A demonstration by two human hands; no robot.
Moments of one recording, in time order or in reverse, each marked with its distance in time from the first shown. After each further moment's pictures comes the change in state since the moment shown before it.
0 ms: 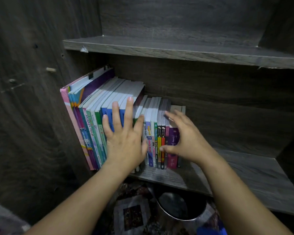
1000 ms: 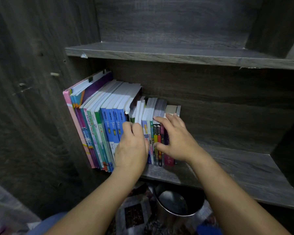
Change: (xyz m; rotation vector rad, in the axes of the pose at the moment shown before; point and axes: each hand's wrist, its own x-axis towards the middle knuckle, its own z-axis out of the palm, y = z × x) left_hand -0.015 0.029 -0.017 -0.303 0.057 -0.135; right_hand -0.005 0.001 0.013 -0.079 -0.022 -0.066
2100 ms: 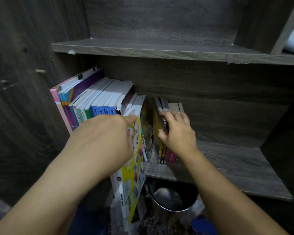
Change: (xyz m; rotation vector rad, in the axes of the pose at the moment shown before) left_hand 0.027 0.016 -0.135 0.172 -0.475 0.089; right_hand -0.003 0.012 0.005 -0.167 0.292 0.168
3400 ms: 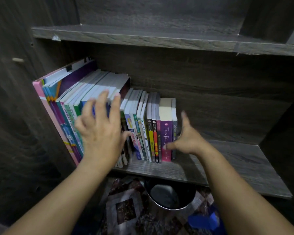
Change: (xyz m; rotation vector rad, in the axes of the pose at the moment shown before) left_hand 0.046 -0.024 0.113 0.080 0.490 -0.096; right_hand 0.003 0.038 -0.004 0.565 -0.479 0.447
